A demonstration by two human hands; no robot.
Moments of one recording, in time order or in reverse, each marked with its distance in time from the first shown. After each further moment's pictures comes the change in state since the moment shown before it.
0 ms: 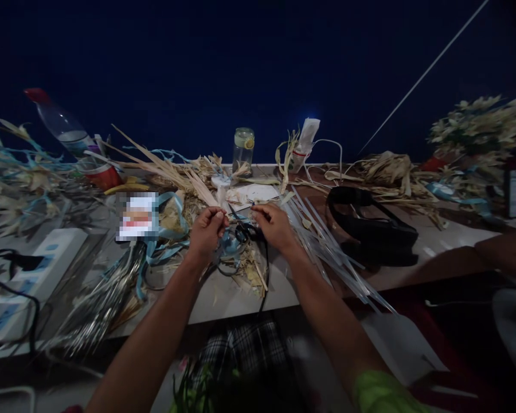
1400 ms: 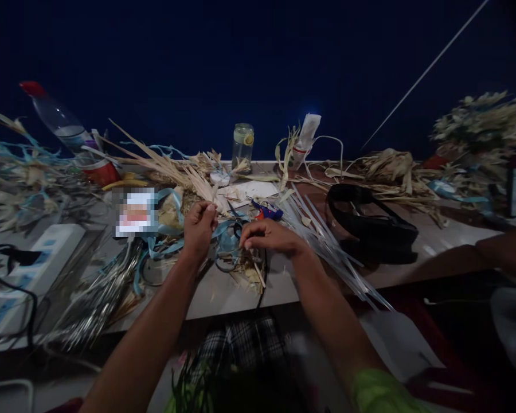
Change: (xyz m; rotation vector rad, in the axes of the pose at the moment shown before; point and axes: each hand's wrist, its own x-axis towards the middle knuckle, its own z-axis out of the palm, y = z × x) left_hand 0.004 -0.006 -0.005 -0.014 0.140 0.149; right_hand -0.003 -0.026 -0.019 0.273 -0.849 -0.040
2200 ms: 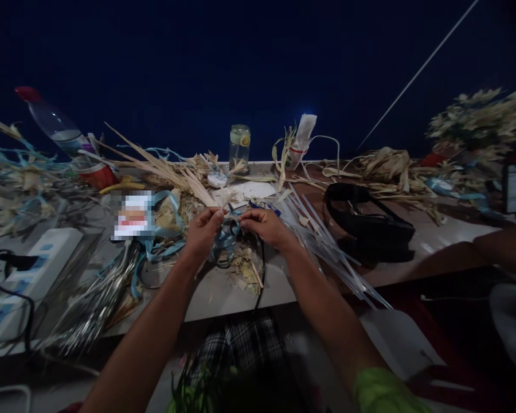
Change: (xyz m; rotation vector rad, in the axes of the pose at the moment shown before) left_hand -0.007 0.003 0.005 0.089 -0.137 -0.148; right_hand 0.016 0.020 0.008 0.256 0.511 0.171
